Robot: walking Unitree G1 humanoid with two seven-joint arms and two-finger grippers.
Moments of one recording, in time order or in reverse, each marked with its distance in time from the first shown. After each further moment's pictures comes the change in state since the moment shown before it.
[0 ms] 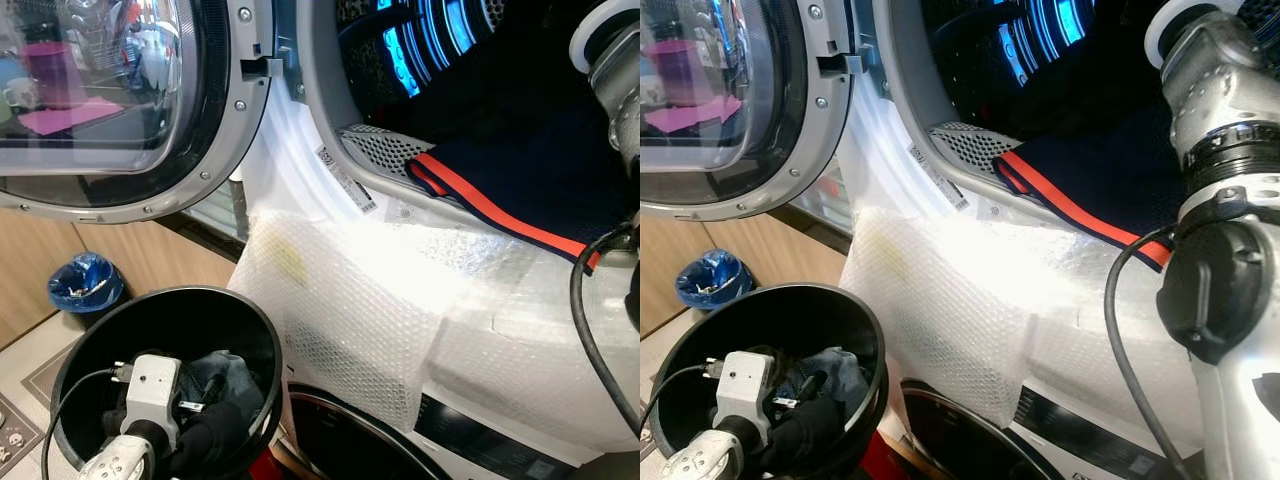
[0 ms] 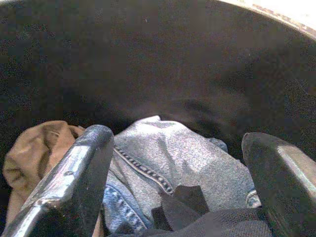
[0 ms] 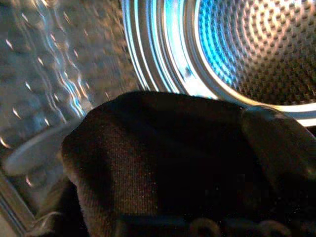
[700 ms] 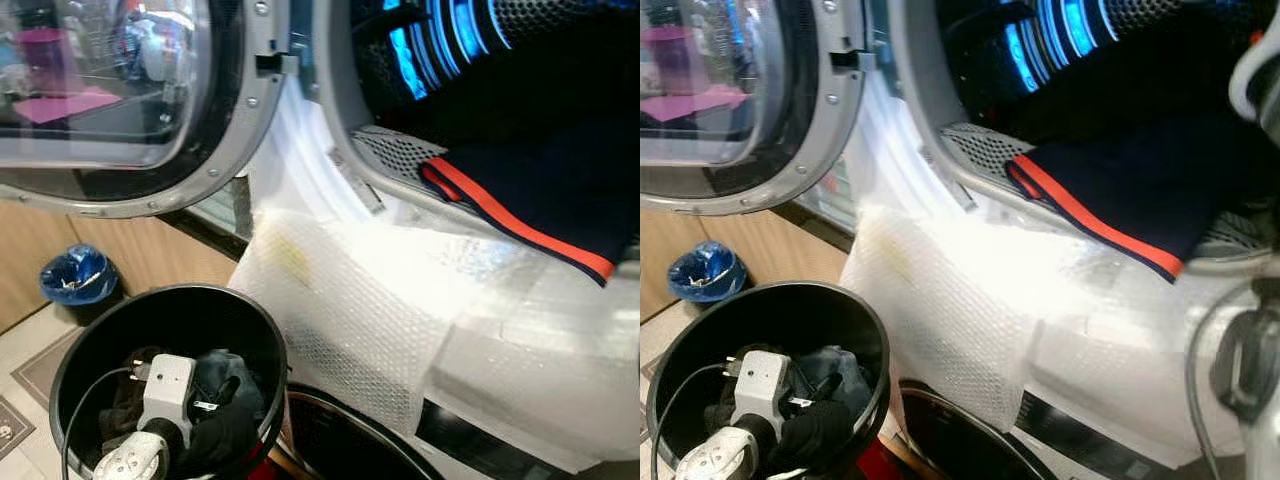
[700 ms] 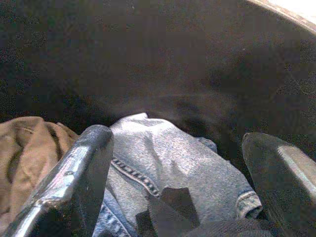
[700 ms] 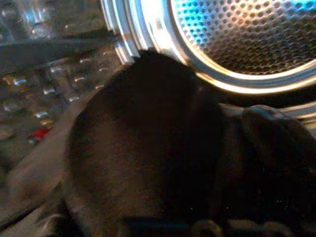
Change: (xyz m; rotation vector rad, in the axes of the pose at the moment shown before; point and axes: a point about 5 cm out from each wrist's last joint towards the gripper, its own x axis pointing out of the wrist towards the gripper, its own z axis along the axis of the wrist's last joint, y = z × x) left arm 0.009 -0.007 0.000 -0.005 0.007 -0.040; right arm -0.062 -0.052 -0.005 -0.192 0.183 -0.004
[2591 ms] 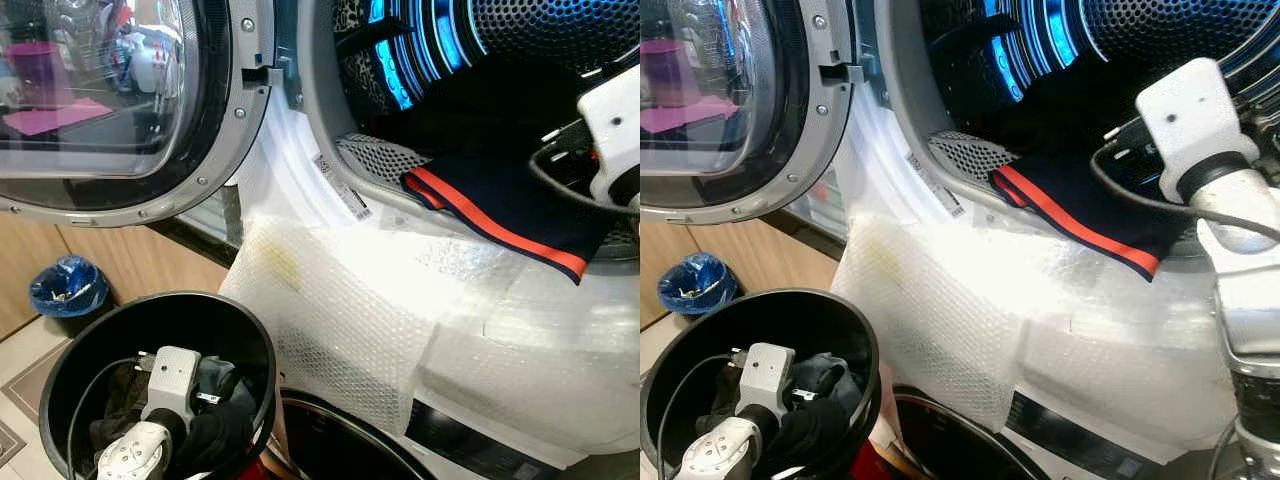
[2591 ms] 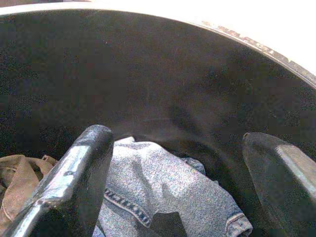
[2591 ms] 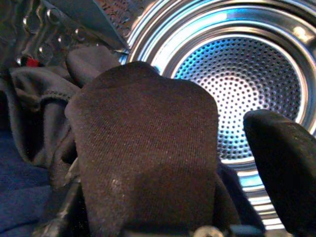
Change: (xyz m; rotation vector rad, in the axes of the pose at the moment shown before) left arm 0.009 0.000 0.002 0.028 -0.025 -0.005; right arm -0.029 0.045 -0.048 -0.792 -0.272 -0.112
